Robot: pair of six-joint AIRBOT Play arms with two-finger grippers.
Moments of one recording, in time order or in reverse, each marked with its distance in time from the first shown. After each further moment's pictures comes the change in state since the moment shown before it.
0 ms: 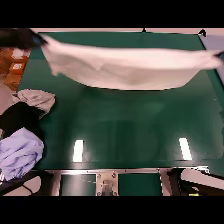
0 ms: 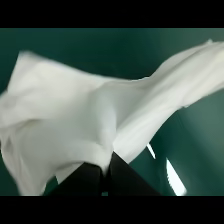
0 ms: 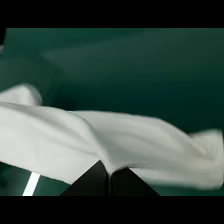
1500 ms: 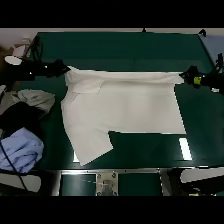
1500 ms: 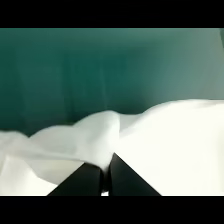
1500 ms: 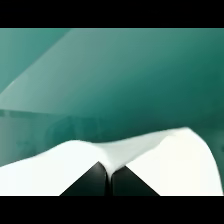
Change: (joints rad) left arm -0.041 -0.418 -0.426 -0.203 0.499 0.161; right arm 0.200 -0.342 -0.361 -0.008 -0.614 0.051
